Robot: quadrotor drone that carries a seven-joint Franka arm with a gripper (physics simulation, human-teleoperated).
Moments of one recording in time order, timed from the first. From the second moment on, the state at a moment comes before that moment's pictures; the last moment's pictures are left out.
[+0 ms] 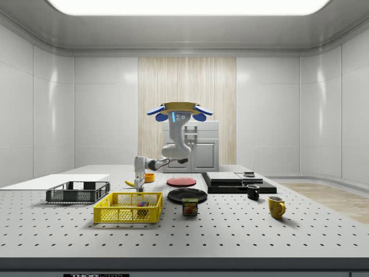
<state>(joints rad) -1.20 -1.52 1.15 -2.81 -1.99 1.66 1.69</state>
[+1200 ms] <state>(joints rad) -1.19 -1.50 1.18 -2.82 -1.97 1.62 1.68</state>
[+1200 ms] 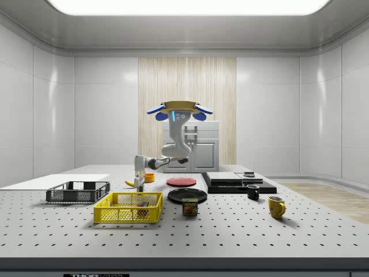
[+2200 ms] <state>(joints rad) -1.18 -1.50 1.25 -2.85 -1.89 1.60 1.68</state>
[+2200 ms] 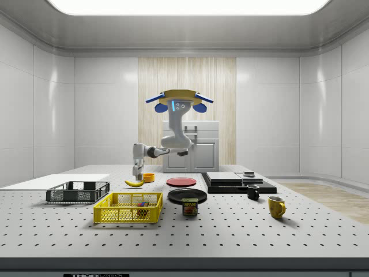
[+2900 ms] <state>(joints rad) -1.18 -1.51 1.26 -2.85 -1.89 1.60 1.68</state>
